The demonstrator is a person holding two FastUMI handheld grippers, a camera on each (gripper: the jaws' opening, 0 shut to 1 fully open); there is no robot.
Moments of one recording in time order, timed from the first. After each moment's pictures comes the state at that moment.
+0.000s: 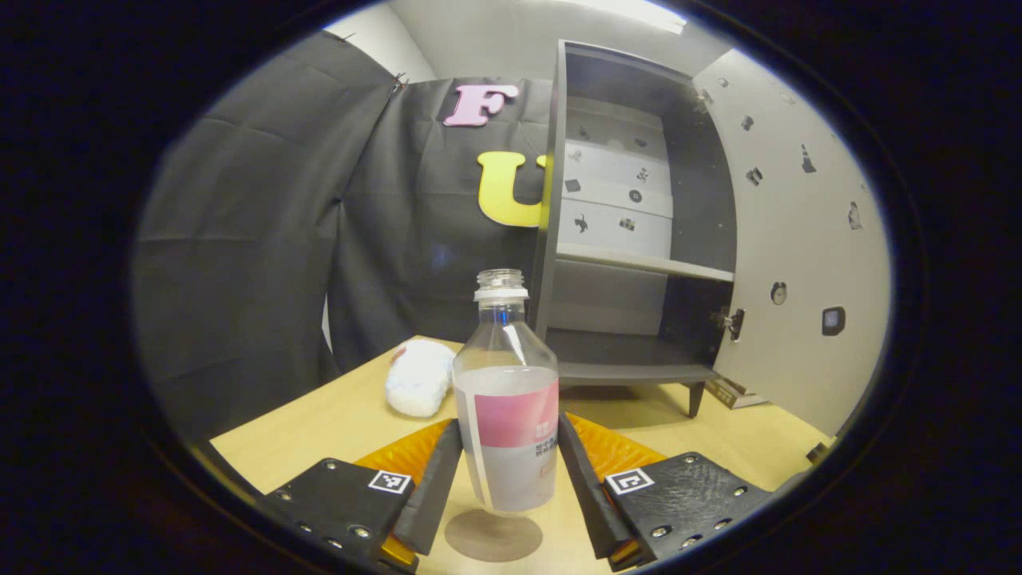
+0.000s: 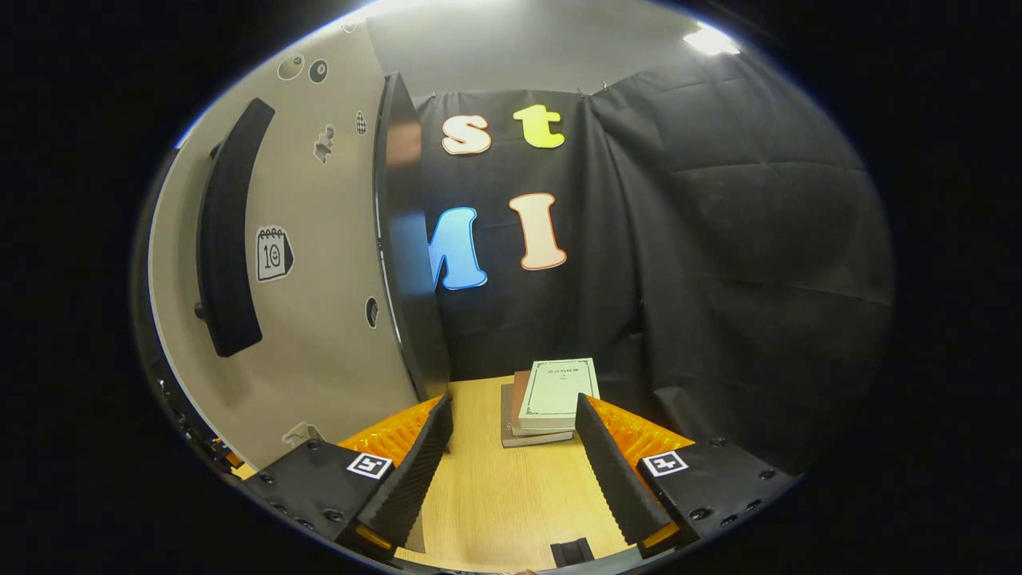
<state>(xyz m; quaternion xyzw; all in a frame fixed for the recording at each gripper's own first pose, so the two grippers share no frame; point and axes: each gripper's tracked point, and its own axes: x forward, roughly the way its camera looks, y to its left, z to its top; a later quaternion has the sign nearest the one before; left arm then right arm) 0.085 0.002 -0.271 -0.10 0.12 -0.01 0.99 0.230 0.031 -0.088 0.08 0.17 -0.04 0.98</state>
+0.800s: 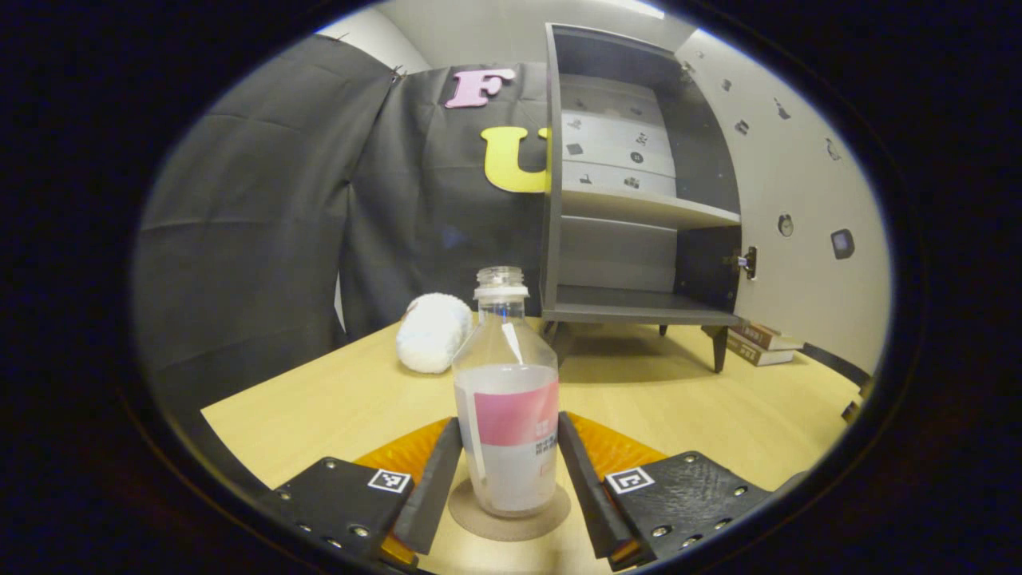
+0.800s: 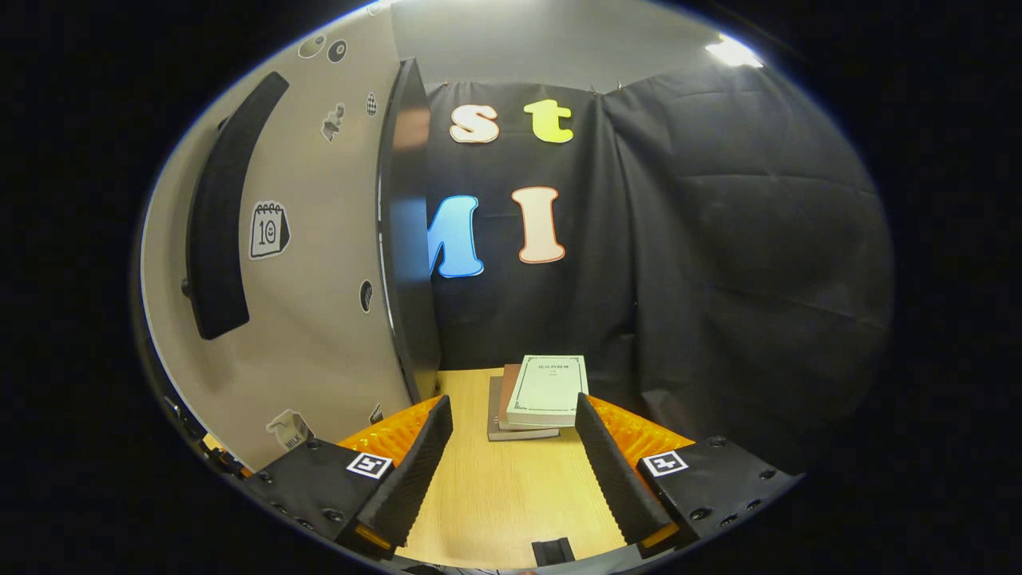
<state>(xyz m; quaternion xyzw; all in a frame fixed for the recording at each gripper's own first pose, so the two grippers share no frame) 0.061 -0.005 -0.342 -0.07 0.14 0.01 0.99 0.231 0.029 -0.092 0.06 0.19 -0.05 0.98</state>
